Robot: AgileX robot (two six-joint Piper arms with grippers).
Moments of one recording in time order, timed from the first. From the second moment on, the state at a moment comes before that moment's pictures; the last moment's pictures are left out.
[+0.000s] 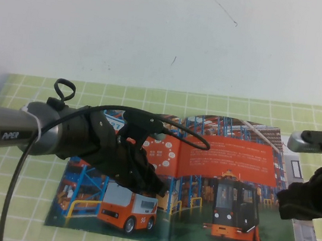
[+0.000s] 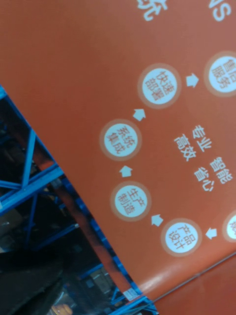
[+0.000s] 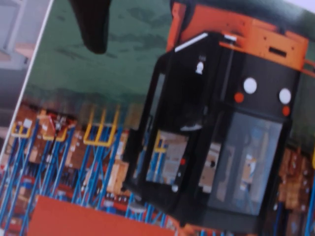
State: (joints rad) right arm 0.22 1.68 -0.94 0.29 0.65 -0.19; left arm -0.44 1.96 -1.14 -0.77 0.42 0.70
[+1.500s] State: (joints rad) right arm 0.17 1.79 -0.94 0.60 0.60 -0.37; left arm -0.44 1.96 -1.14 -0.78 0.42 0.74
